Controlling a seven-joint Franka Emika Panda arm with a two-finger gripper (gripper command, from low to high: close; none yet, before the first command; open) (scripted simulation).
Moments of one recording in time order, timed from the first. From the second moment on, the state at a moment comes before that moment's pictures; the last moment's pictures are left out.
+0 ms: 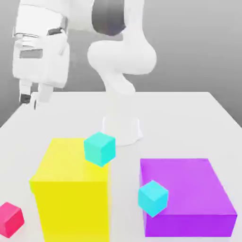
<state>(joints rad) -0.46 -0.27 0.05 -2.56 -0.09 2.61 1.61</state>
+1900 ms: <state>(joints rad) -0.30 -0.19 0.29 -2.42 0.27 2.26 2.43</state>
